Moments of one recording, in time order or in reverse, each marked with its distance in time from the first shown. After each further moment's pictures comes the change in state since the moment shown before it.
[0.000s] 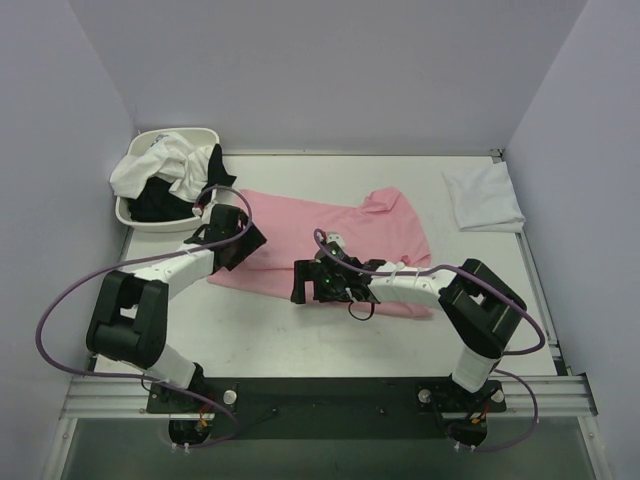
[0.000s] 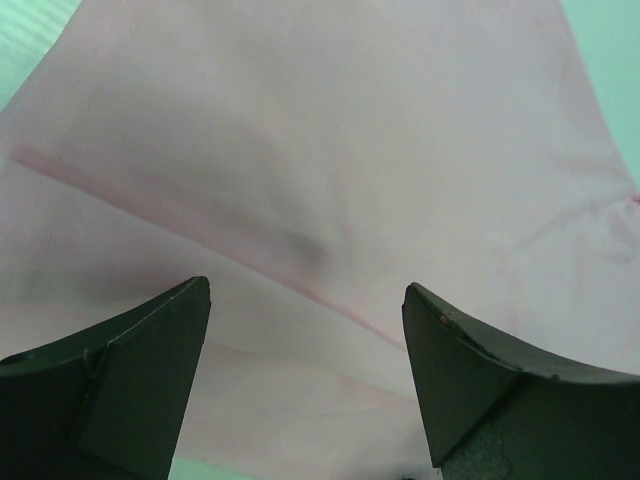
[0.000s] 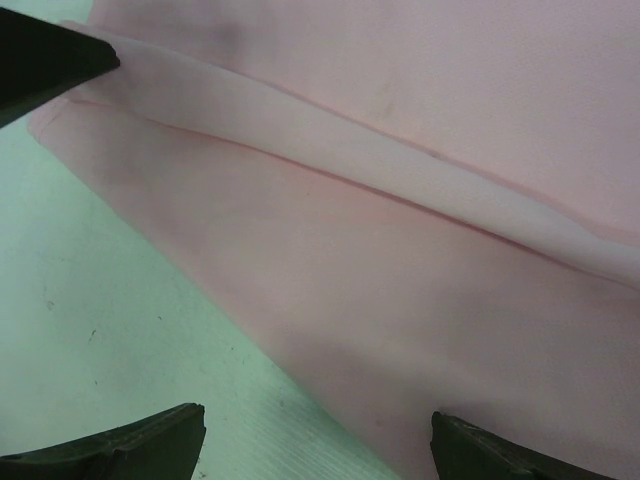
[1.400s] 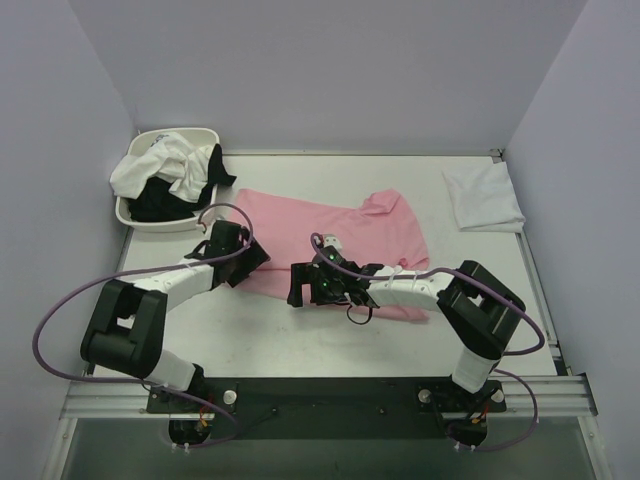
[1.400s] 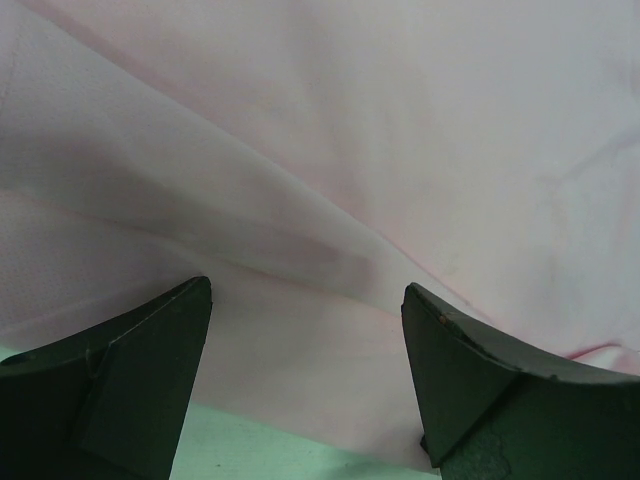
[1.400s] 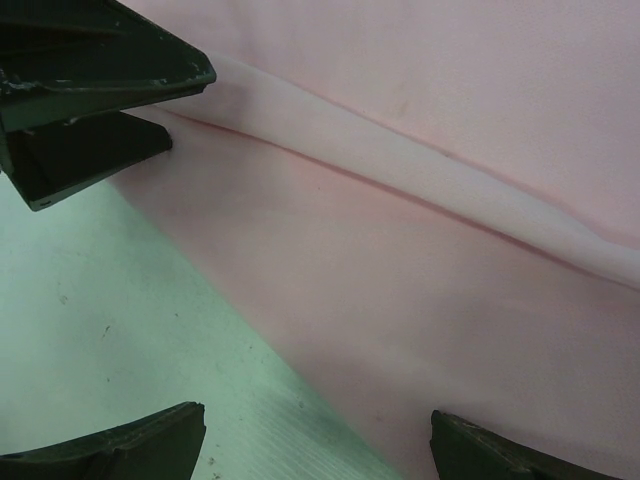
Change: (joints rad) left arm -0.020 -0.069 -0.132 0.041 0.066 -0.028; right arm 0.029 0.001 -0.019 0.051 0.018 0.005
